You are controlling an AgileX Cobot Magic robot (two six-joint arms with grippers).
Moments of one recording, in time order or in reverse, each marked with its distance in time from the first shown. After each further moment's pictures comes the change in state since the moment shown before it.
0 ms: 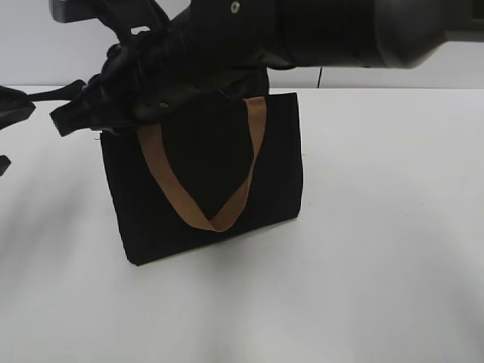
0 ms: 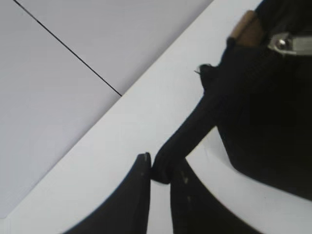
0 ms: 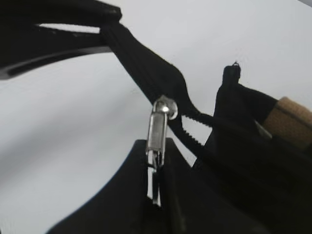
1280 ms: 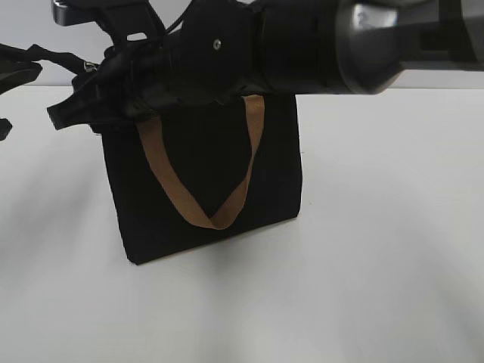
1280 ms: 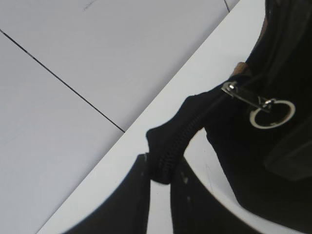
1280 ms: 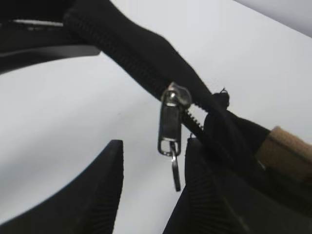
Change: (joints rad) left arm 0.002 0.000 -0.063 -0.001 0.103 0.023; right arm 0.005 0.052 0.000 0.000 -0.154 -0.002
